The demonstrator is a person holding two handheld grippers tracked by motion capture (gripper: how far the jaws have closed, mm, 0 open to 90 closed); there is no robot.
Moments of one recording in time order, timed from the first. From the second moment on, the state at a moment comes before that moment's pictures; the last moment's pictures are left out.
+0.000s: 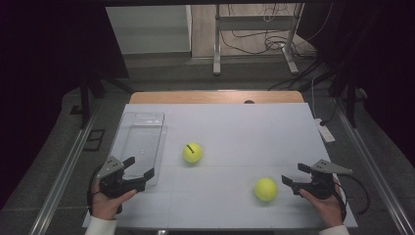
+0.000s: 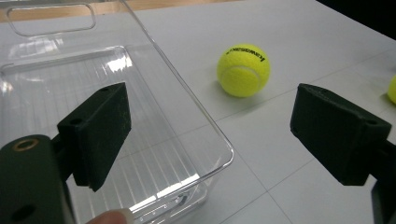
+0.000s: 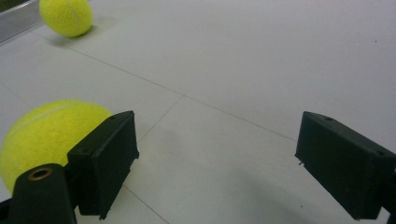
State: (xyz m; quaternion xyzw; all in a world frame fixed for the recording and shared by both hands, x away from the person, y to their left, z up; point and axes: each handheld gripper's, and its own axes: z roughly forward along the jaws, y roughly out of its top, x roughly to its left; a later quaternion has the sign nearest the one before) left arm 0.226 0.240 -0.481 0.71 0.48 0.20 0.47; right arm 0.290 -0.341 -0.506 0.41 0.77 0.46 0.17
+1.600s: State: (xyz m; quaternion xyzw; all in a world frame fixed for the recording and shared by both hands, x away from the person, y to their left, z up) left arm 0.244 0.206 -0.453 0.74 0.47 0.19 0.45; right arm 0.294 -0.341 -0.508 0.41 0.77 0.46 0.17
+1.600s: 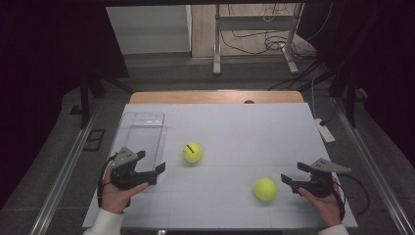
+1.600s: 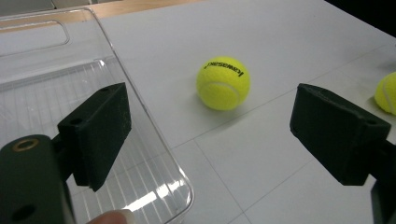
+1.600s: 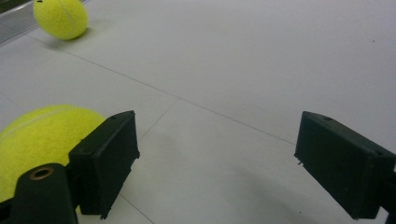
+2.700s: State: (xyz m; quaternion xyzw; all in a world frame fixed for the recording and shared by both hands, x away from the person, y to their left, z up) left arm 0.276 0.168 -0.449 0.78 0.44 0.15 0.41; right arm 0.294 -0.340 -0.508 0.41 0.77 0.46 0.17
